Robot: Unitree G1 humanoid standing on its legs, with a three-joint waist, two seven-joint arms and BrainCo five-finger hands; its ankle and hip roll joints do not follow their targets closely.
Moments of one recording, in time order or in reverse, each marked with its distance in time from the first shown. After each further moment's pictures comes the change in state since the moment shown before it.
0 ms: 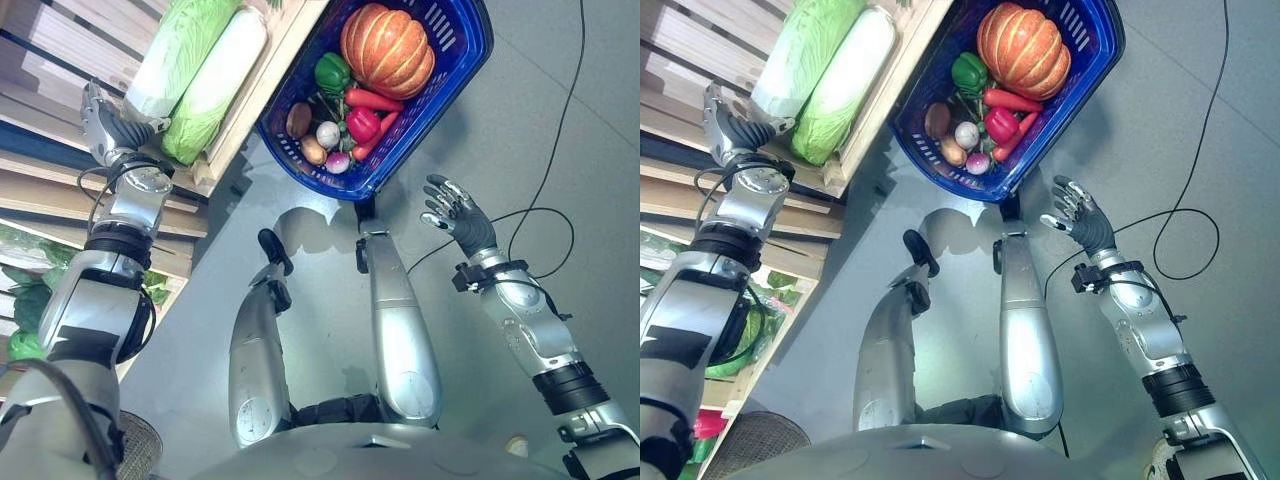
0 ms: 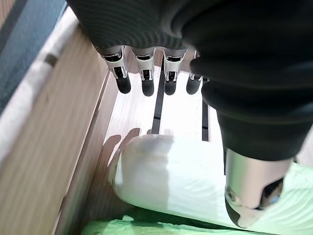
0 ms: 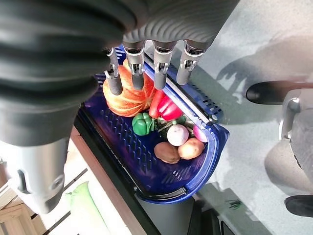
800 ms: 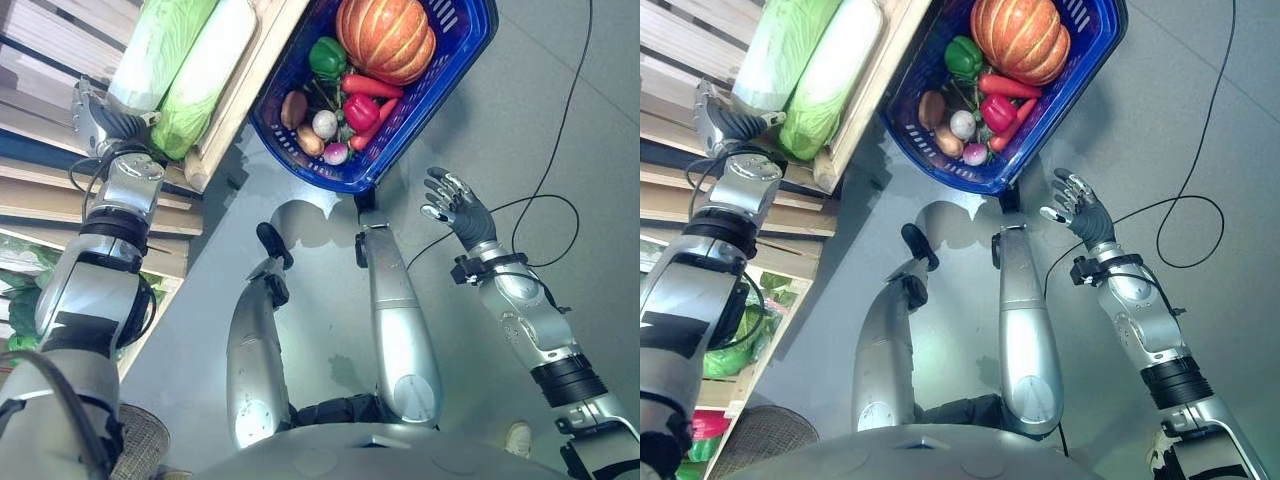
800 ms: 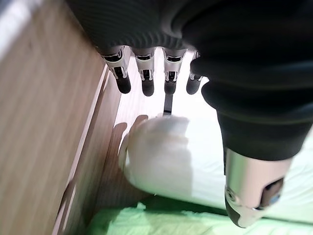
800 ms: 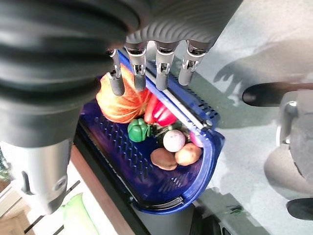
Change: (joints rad) left arm -0.103 0.015 -0.039 0.131 -0.020 0.037 -0.061; right arm -0.031 0.001 0.000 0.003 0.026 0.016 -0.010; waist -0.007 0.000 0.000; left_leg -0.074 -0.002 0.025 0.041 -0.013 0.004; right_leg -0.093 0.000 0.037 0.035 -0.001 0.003
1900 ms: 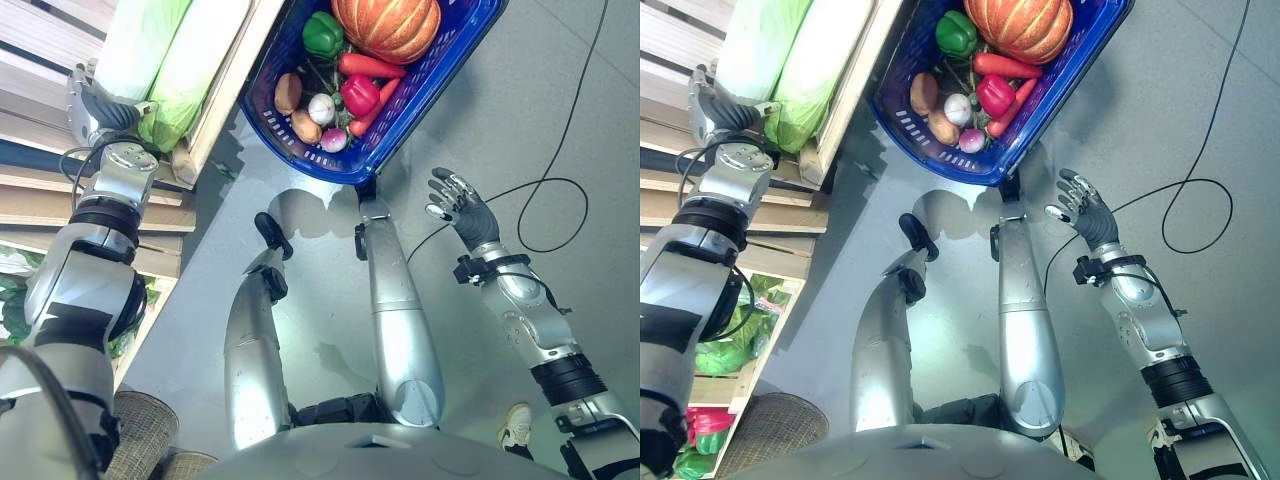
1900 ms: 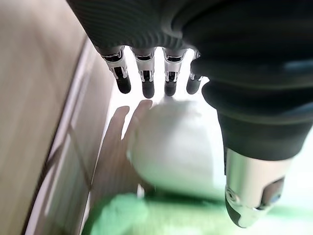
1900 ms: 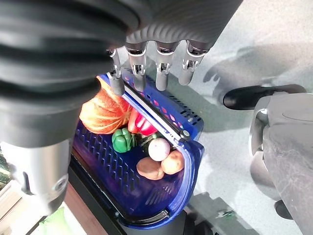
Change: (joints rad) left arm -0.048 0.024 -0.033 0.041 -0.120 -0.044 0.063; right arm -0.005 -0.002 0.003 0.045 0.006 -0.034 0.001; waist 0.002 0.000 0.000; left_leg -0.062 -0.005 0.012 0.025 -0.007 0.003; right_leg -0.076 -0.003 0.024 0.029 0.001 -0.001
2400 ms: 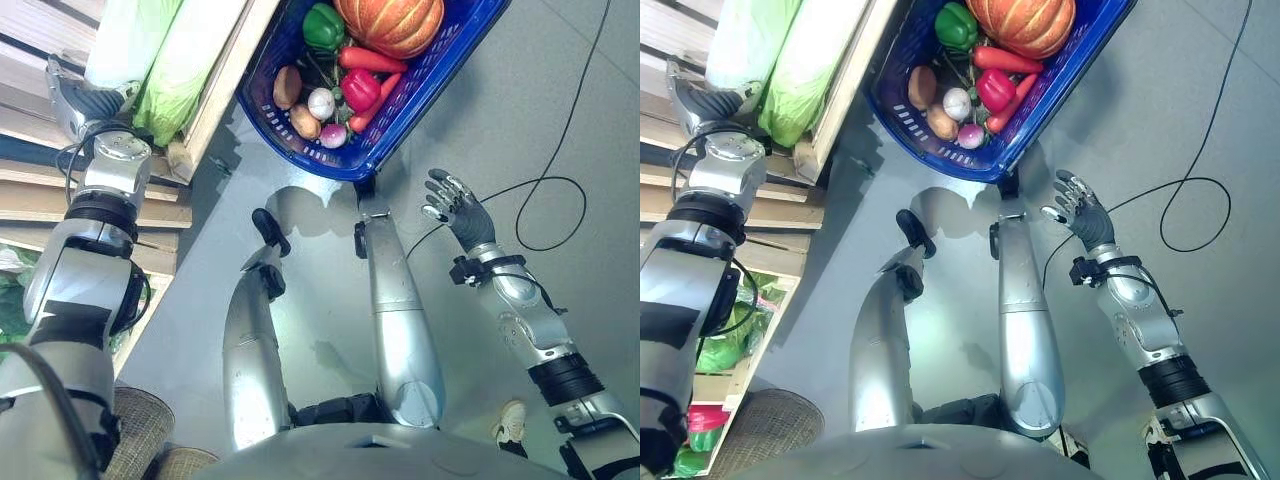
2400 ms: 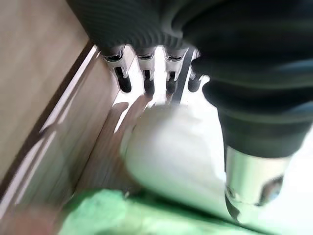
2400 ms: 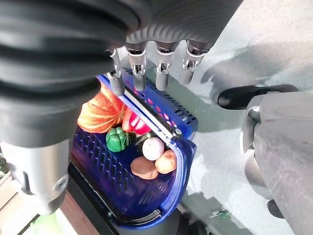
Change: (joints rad) left arm -0.019 -0.007 0.034 0.007 -0.075 -0.012 -0.002; right arm -0.007 0.000 0.025 0.000 0.005 -0.005 -0.017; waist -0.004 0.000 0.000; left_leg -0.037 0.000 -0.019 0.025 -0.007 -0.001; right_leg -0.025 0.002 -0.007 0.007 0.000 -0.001
